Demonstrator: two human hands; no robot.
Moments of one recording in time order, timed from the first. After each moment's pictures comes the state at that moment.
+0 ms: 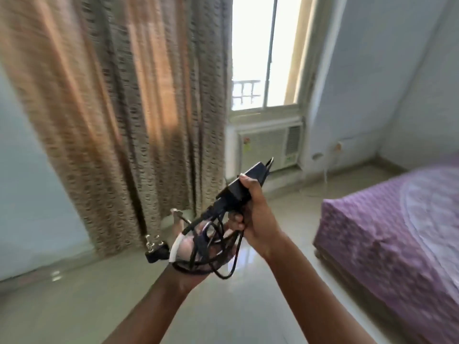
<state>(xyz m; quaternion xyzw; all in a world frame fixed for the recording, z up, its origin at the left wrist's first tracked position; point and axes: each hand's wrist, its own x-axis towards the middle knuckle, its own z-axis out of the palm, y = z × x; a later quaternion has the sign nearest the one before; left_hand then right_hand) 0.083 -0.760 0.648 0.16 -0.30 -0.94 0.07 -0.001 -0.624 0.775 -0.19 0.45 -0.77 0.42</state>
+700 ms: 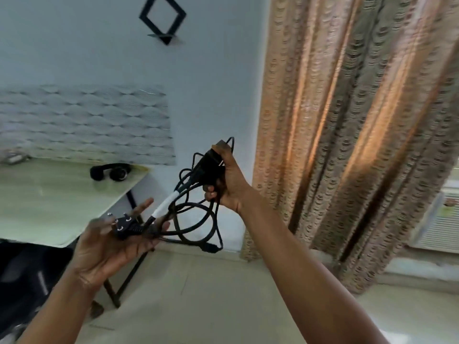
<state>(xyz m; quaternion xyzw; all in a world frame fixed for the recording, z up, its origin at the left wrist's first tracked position) 0.603 -1.060 0.747 0.14 -0.42 -0.79 0.43 0.363 -1.073 0.833 -0.39 0.39 -0.51 0.66</state>
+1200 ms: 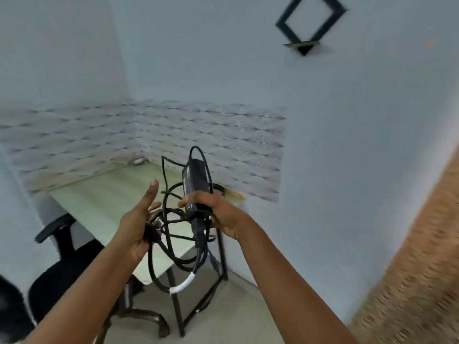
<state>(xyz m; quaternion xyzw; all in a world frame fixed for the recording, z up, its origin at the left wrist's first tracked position) 0.754 -1.285 0.803 0.54 -0.23 -0.48 0.65 0.594 -1.340 0.823 -0.64 0.31 -0.29 0.64</state>
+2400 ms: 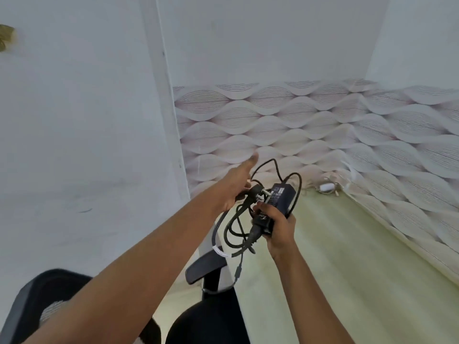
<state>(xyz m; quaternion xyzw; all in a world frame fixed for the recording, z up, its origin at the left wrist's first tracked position) 1.416 -1.624 0.812 0.71 -0.23 -0.37 0.56 1.329 -1.686 0.704 -0.41 0.30 -0.36 0.78</state>
